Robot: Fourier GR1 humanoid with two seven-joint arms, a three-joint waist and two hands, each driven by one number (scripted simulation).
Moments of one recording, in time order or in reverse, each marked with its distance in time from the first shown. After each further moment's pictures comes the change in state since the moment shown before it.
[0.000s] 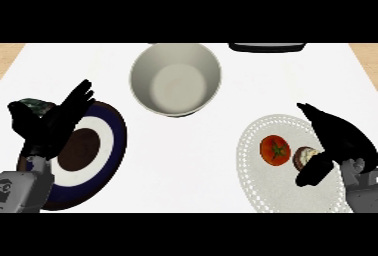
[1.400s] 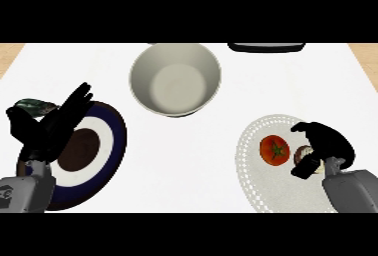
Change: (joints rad) left arm 0.027 -0.088 0.093 -0.042 -0.098 -0.082 0.027; right arm 0.061 0.189 -0.147 0.312 0.309 0.016 -0.274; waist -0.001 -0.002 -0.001
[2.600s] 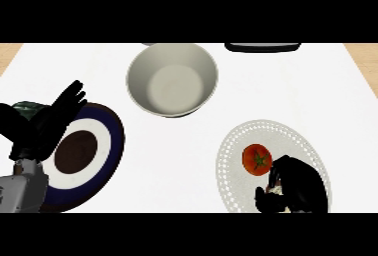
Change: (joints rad) left arm -0.010 -0.006 0.066 -0.007 -0.009 -0.043 0.030; right arm 0.298 0.257 0.177 -0.383 0.312 -0.139 0.190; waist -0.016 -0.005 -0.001
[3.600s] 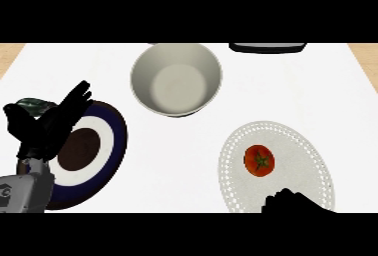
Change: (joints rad) left arm -0.006 -0.023 -0.018 -0.001 -0.021 -0.005 -0.002; right arm -0.075 0.118 0.420 -0.567 0.338 0.278 0.209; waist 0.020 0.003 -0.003
